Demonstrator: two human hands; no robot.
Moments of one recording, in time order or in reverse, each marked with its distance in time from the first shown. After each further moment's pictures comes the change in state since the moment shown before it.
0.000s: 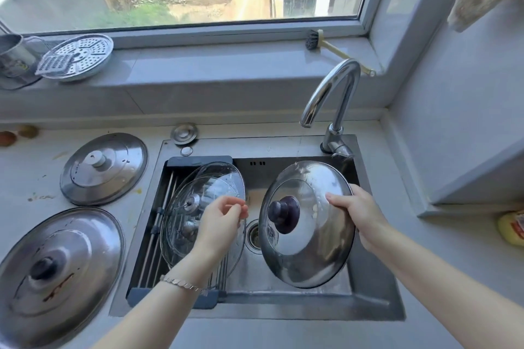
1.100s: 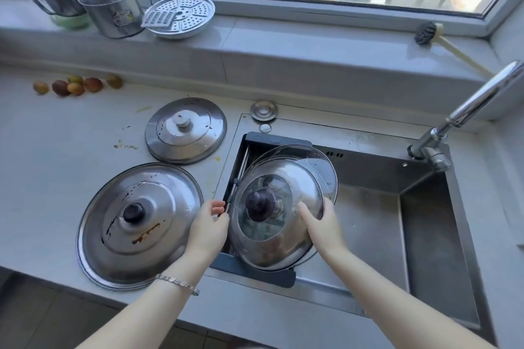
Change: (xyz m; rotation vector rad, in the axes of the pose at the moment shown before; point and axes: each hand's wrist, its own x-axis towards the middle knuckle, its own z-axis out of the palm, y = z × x) left_hand 0.018 -0.116 -0.174 0.012 0.198 -0.135; right_hand -0.021 0.086 0.218 -0.375 -0.070 -0.095
